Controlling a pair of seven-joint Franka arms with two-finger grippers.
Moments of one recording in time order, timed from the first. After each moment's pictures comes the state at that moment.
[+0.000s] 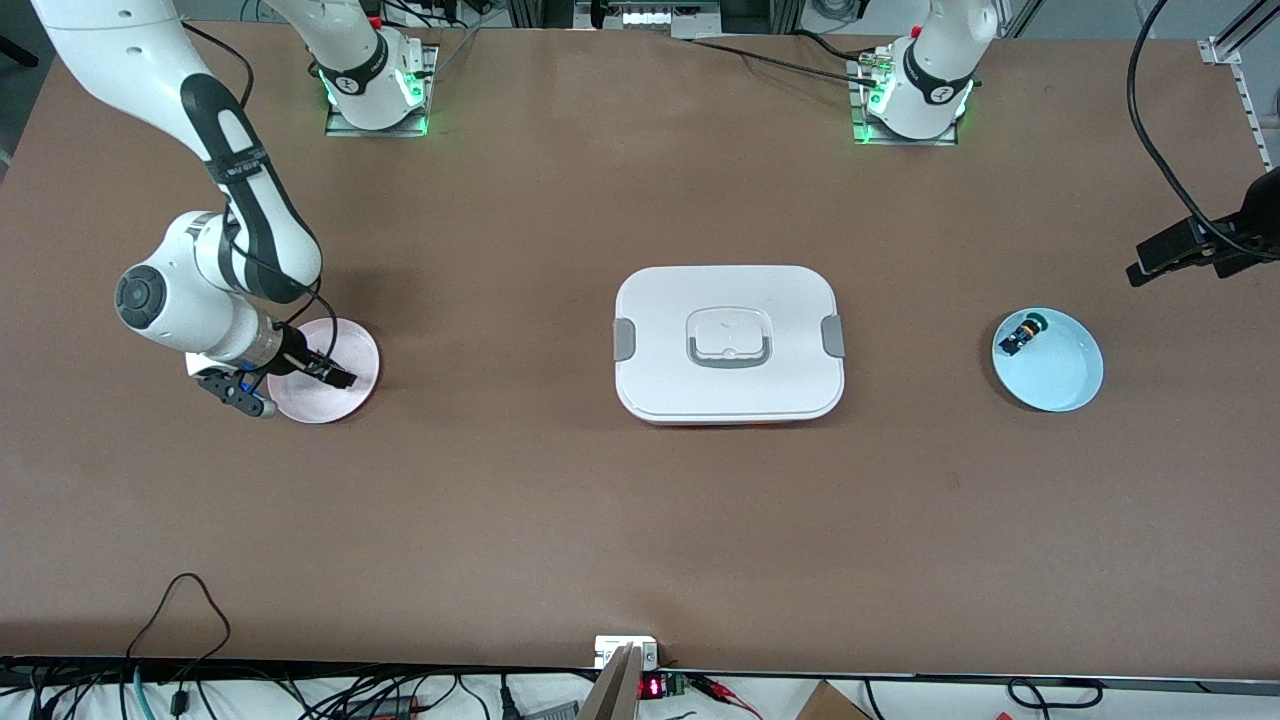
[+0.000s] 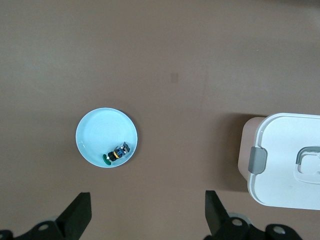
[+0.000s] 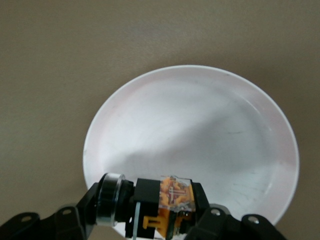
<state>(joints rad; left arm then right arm) 0.15 0.09 -0.09 -1.47 -0.03 1.55 -0.08 0.03 0.42 -0.03 -2.07 0.19 2.40 0.29</state>
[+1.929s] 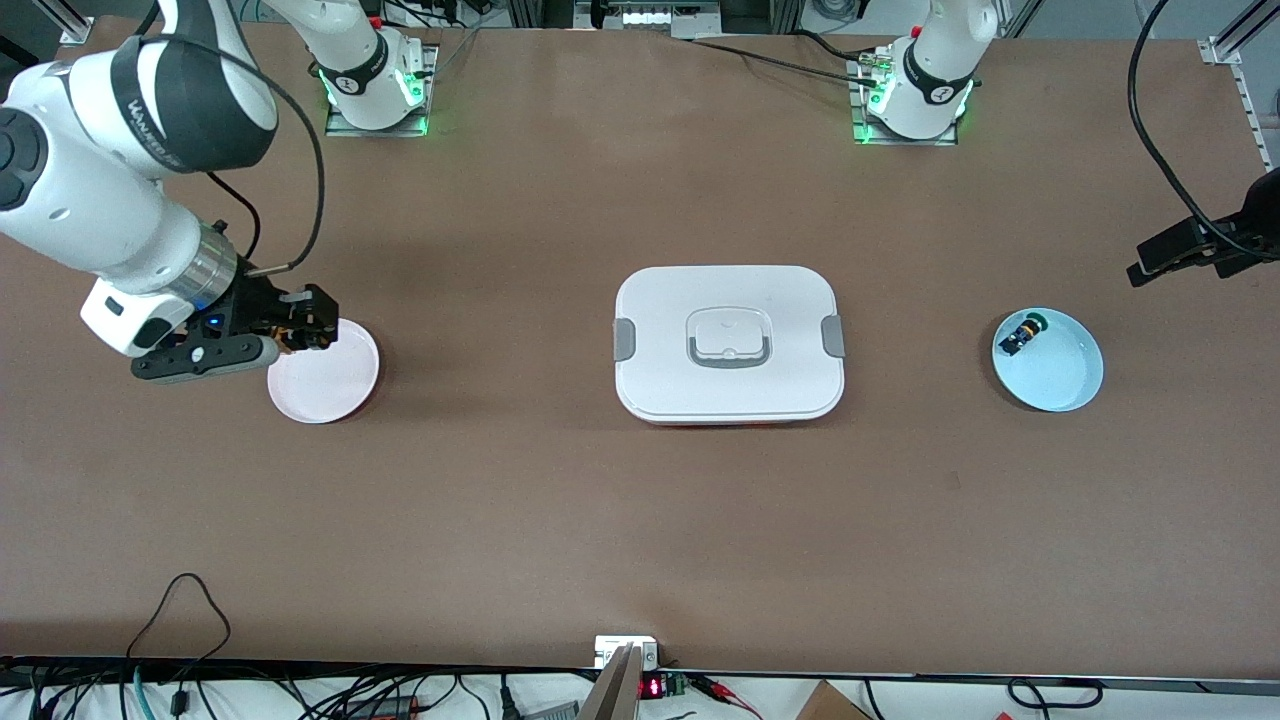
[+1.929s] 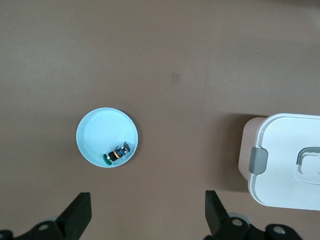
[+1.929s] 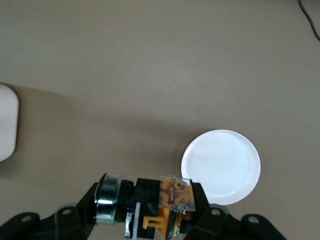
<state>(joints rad) 0.15 0.09 -0.09 -1.47 -0.03 1.55 -0.08 0.06 0.19 0.16 -1.65 0.03 1.88 -0.01</state>
